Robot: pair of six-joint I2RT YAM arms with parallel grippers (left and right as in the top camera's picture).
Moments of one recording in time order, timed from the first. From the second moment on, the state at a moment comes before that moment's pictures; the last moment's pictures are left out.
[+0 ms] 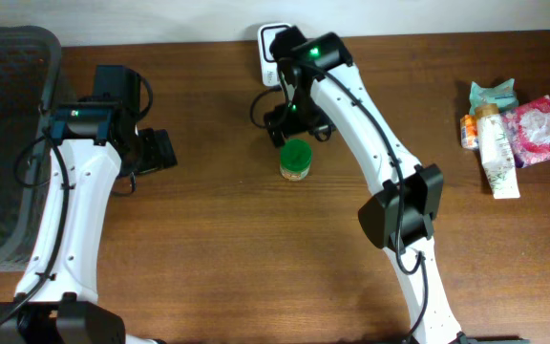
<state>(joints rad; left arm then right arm) -0.04 1.64 1.57 -1.27 -0.18 -0.34 0.46 2.44 2.59 -1.63 -0.07 0.16</state>
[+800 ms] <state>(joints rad) -0.04 1.64 1.57 -1.27 -0.18 -0.34 0.43 2.44 2.77 -1.68 -0.08 0.41</state>
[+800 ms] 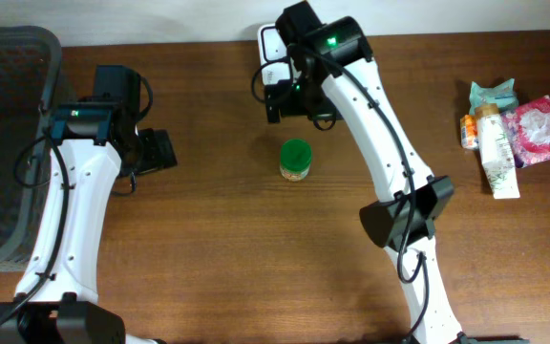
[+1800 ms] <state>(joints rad) -0.04 1.64 1.57 -1.27 -0.18 -0.34 0.27 2.44 2.53 -1.68 -0.32 1.07</state>
